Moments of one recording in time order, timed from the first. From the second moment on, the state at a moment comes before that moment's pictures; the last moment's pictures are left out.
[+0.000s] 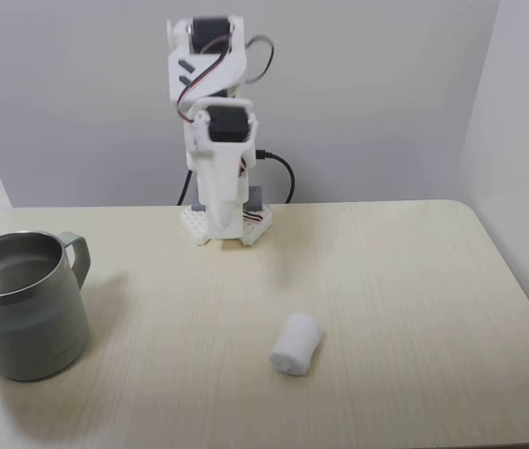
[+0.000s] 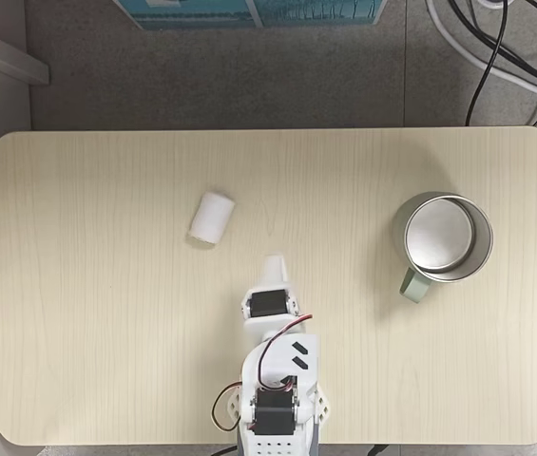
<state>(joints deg) -7.6 26.5 51.0 74.9 -20.6</state>
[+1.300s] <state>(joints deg) -23.5 101.4 73.8 67.4 -37.4</state>
